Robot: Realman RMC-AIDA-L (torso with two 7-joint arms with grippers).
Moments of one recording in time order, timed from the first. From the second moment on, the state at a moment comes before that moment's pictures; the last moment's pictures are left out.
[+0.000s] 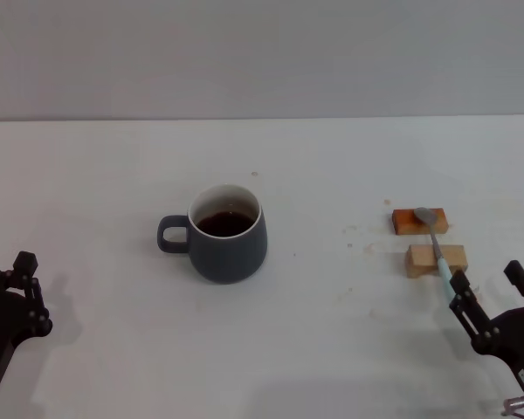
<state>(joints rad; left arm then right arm) -0.13 -2.07 -0.40 -0.24 2.03 1.39 0.09 0.12 2.09 0.30 0.41 -2.01 -1.32 -0.02</state>
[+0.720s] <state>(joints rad) -0.14 -2.07 -0.39 -0.24 2.03 1.39 0.10 0.14 2.09 0.30 0.42 -2.00 -1.24 -0.02</state>
